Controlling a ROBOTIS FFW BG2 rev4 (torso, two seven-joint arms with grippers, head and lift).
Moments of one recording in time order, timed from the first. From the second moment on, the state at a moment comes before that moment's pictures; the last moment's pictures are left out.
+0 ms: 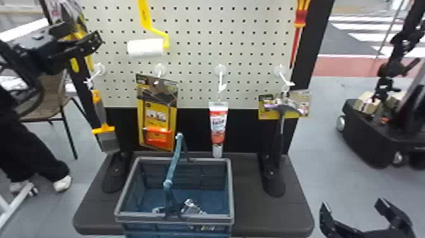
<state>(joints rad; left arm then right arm) -0.45 0.34 0.23 -1.80 0.41 0.53 -0.65 0.65 -0.03 -0.07 -2.32 -0.02 0.12 0.13</state>
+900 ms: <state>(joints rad) -0.74 0.36 0.01 -1.51 0.38 0.61 -0.81 0.62 -0.04 -0.06 -2.30 -0.01 0.12 0.14</state>
